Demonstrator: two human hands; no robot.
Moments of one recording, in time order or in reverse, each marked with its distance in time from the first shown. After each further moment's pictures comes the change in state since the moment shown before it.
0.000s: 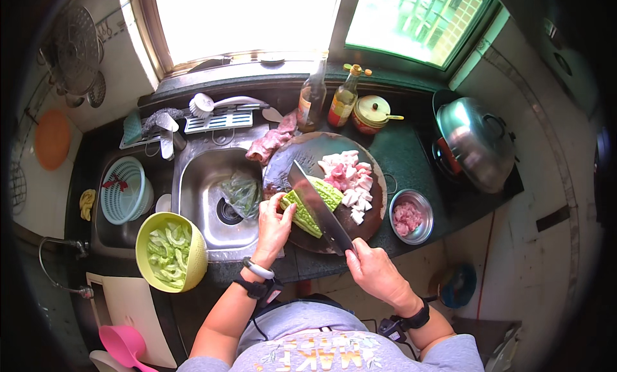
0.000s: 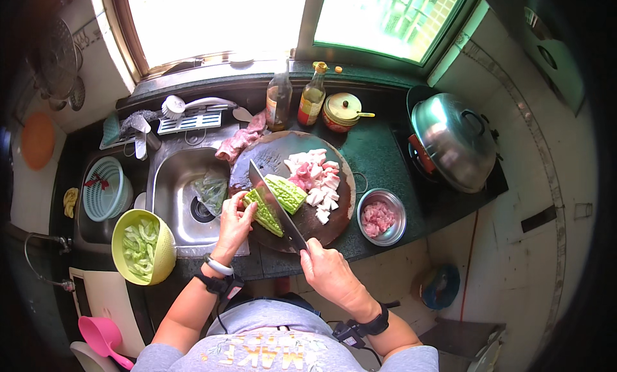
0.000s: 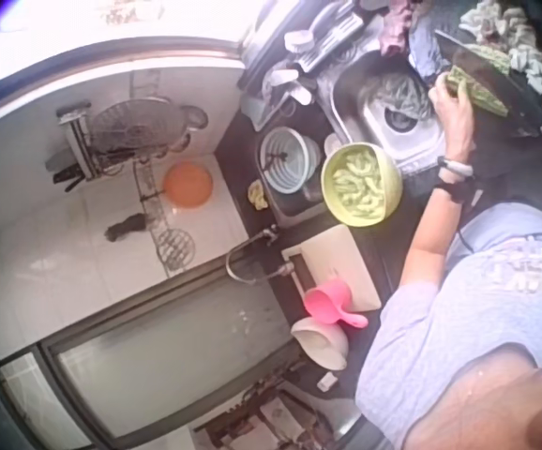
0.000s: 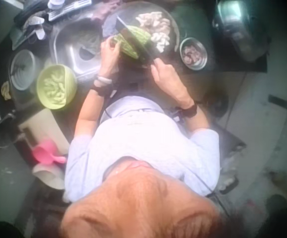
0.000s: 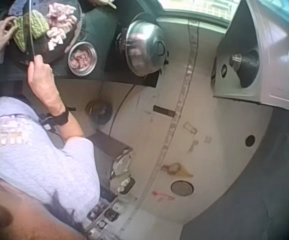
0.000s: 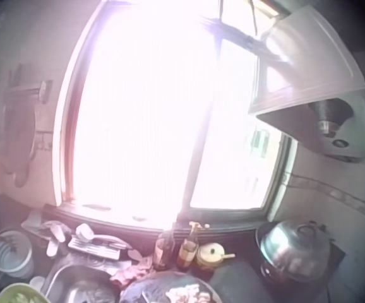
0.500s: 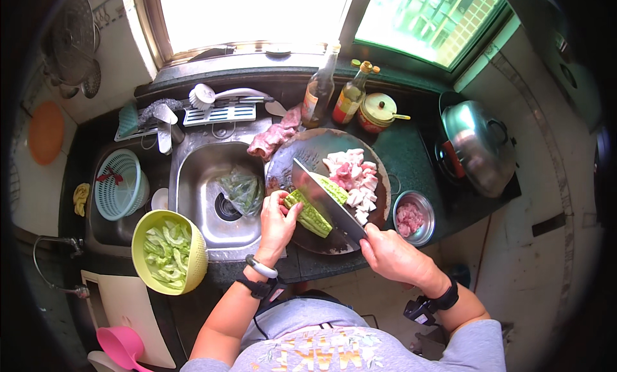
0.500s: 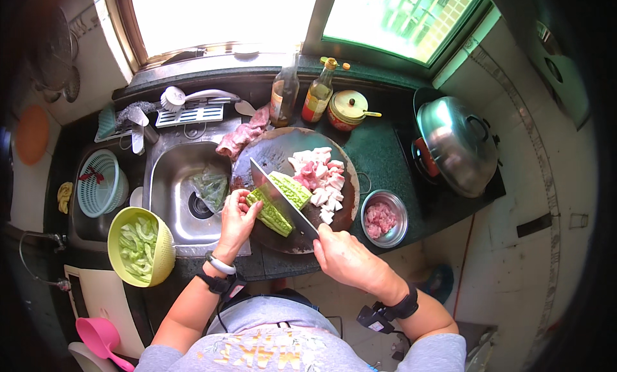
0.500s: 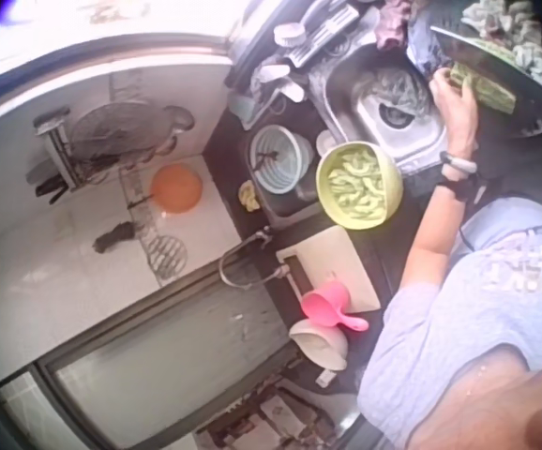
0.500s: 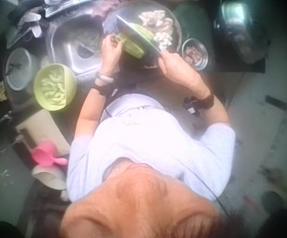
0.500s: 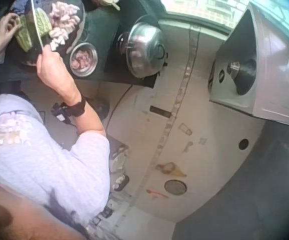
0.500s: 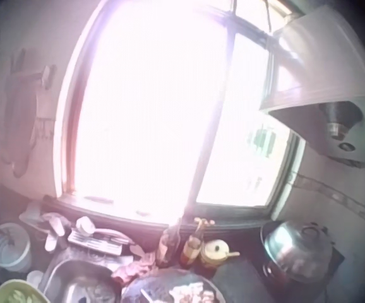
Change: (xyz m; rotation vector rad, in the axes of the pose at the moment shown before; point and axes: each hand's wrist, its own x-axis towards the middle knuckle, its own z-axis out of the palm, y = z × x) left_hand 0.008 0.007 -0.001 0.008 0.035 0.044; right_hand 0.036 -0.015 -0.040 -0.201 -0.236 -0.030
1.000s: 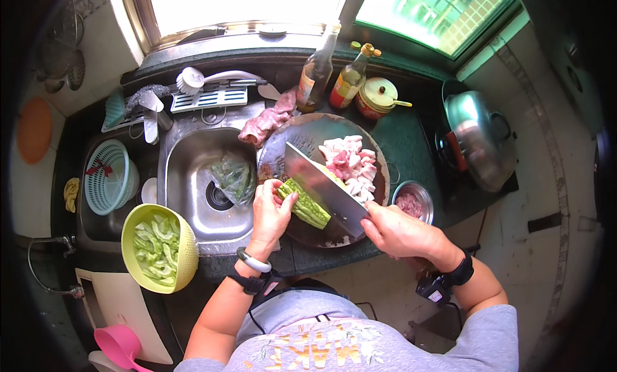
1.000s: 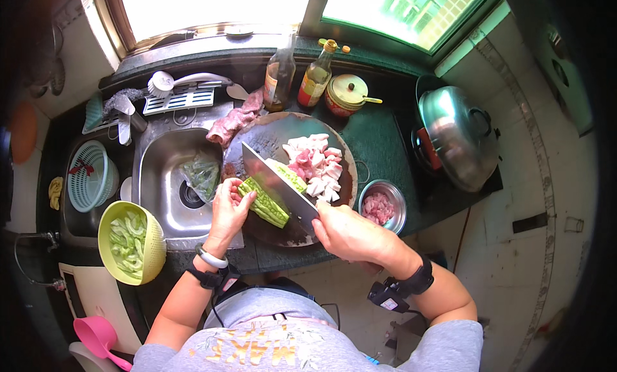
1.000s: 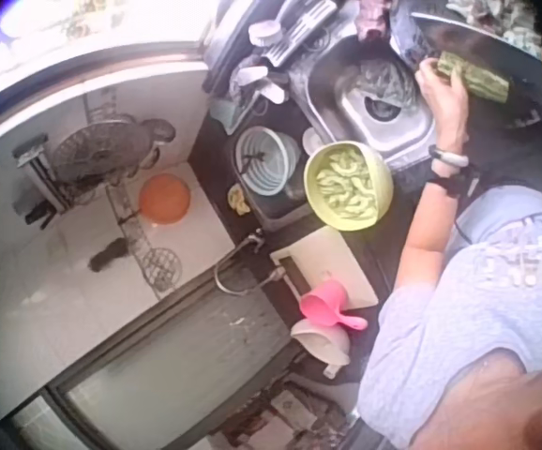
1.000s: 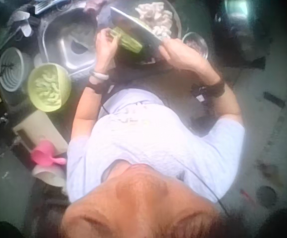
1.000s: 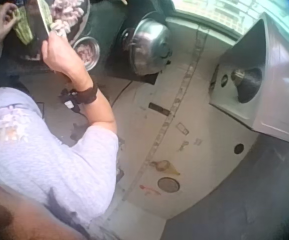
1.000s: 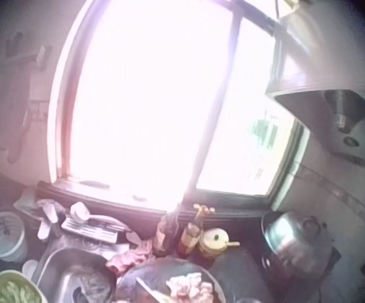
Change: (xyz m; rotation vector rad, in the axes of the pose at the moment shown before) left_hand 0.005 0.000 0.000 0.046 -0.003 0.008; right_hand 0.032 0.004 -0.034 0.000 -0.246 0.035
